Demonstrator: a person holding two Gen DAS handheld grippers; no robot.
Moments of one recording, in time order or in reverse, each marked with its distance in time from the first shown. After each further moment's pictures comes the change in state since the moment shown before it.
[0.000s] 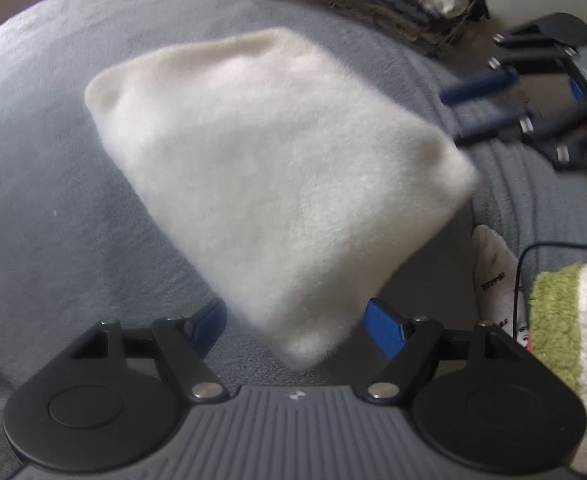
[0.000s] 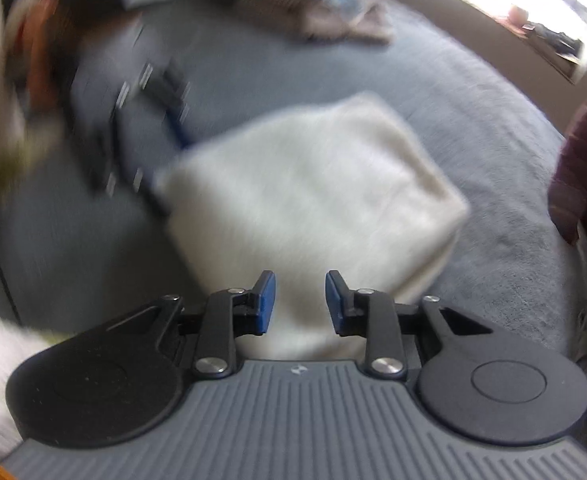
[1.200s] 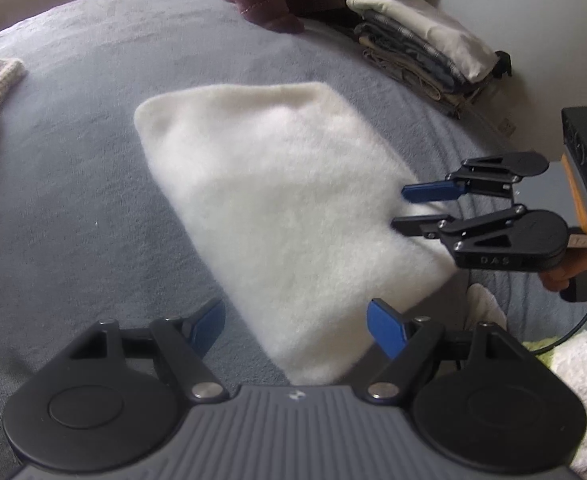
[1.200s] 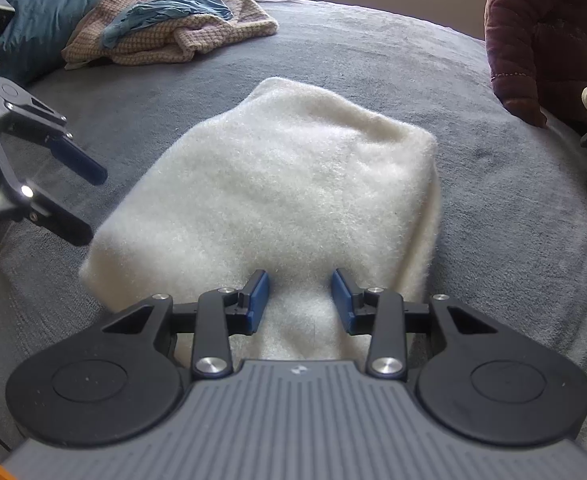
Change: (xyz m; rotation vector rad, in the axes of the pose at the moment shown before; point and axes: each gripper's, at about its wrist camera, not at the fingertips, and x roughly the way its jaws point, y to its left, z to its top) left arm -0.023 0.018 0.008 -0.145 -0.085 0.010; right arm 0.048 0.004 -0.025 0.354 -0.007 -0.144
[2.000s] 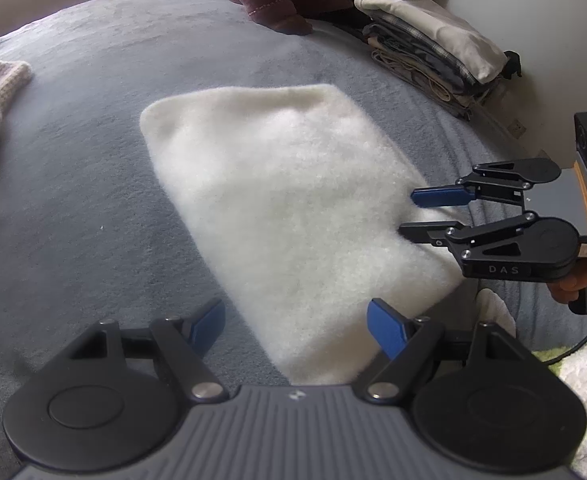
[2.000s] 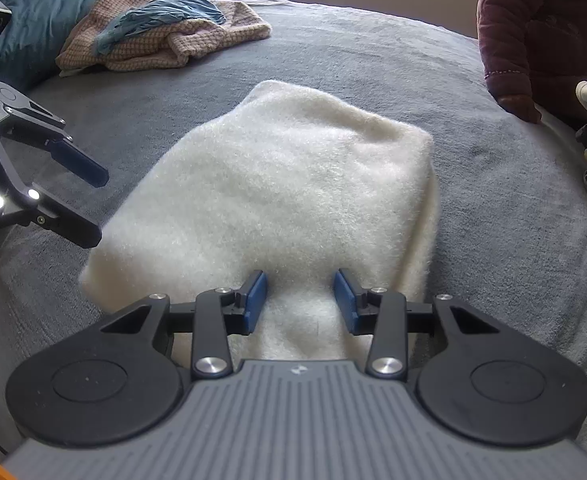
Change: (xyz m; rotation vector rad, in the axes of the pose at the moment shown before) left arm 0.006 -0.003 0.003 -0.008 0.000 0.040; right arm -0.001 0.002 -0.001 0.017 -0.011 -0.014
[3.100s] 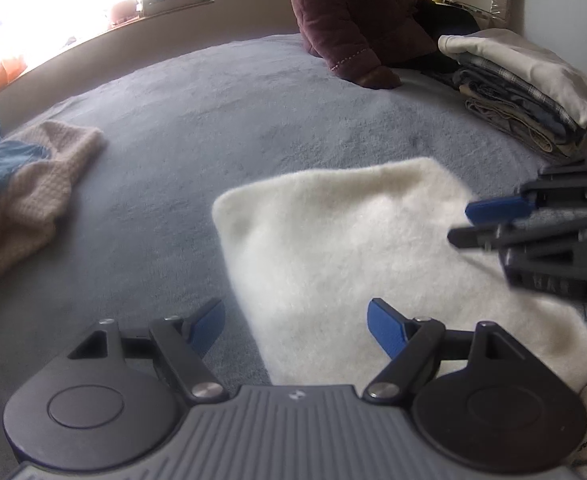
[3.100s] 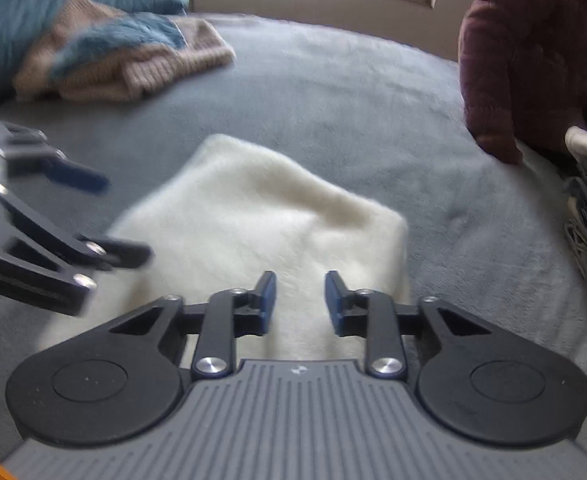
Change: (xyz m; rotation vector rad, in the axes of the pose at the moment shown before) left arm 0.033 -0.009 0.057 -0.006 -0.157 0.340; right arm 0.033 -0.016 0.075 0.027 -0.043 -0.116
